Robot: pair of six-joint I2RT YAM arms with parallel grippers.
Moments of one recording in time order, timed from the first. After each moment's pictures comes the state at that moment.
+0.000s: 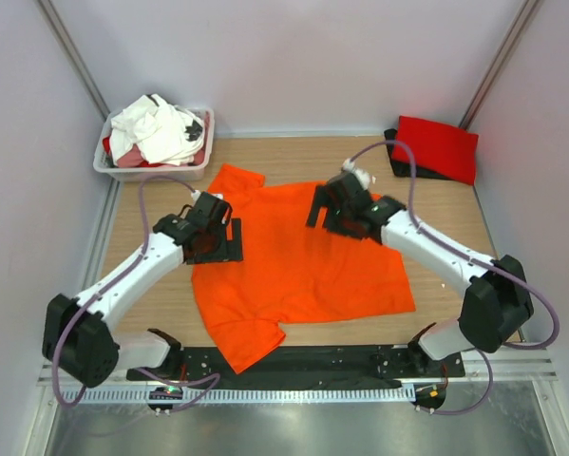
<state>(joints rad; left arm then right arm) -0.51 1.29 0.96 -0.80 -0.14 -0.53 0.67 1.46 1.11 -0.56 0.19 0.79</state>
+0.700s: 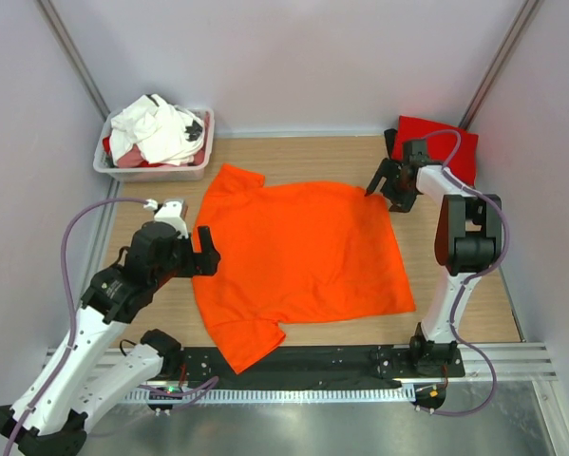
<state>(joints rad) -0.52 0.72 0.93 -0.86 -0.16 -0.42 -0.01 1.98 1.44 -0.51 -0.14 0.52</state>
